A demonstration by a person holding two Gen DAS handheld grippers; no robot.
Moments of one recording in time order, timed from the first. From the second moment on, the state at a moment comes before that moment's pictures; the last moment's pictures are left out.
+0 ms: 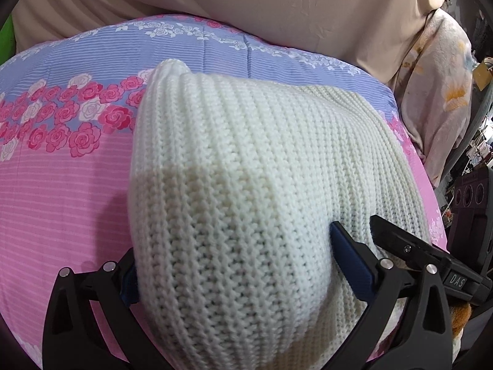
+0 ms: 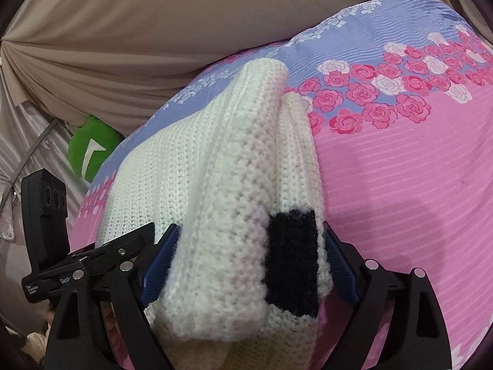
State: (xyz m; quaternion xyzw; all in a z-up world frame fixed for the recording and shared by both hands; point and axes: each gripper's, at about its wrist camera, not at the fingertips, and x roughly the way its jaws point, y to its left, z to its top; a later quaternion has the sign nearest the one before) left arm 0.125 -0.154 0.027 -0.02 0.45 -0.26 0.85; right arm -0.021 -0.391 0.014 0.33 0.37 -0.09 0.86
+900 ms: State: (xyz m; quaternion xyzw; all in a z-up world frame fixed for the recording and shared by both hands) left arm 0.087 -0.071 0.237 0.01 0.21 -0.34 0.92; right arm 0.011 -0.305 0.227 0.19 0.15 -0.03 0.97
